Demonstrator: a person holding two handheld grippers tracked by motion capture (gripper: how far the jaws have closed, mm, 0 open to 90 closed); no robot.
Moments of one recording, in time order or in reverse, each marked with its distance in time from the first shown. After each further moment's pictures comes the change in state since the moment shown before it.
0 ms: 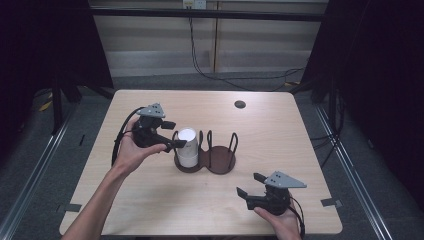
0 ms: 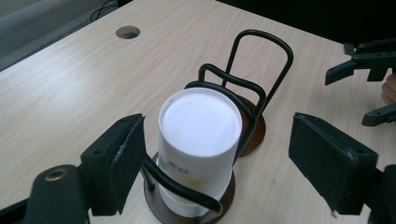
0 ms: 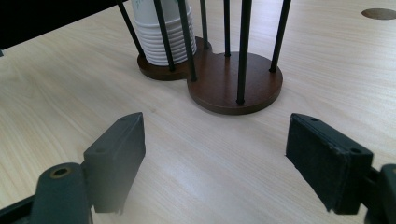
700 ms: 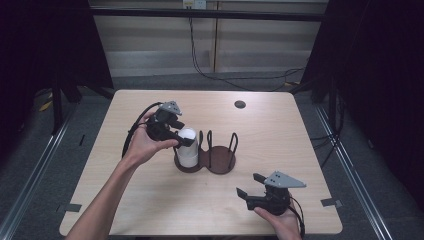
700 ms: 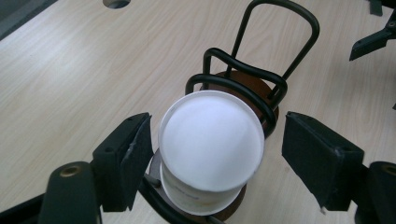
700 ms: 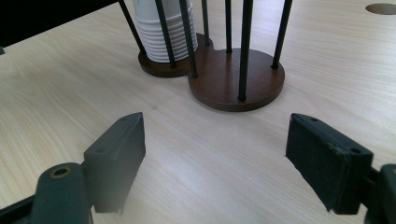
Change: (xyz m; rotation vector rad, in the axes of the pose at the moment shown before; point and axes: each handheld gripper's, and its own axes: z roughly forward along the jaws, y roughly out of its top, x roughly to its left) left arm 0.005 0.020 0.031 0.195 0.000 0.048; right arm 0.000 -0.001 0.000 0.014 0.005 0.007
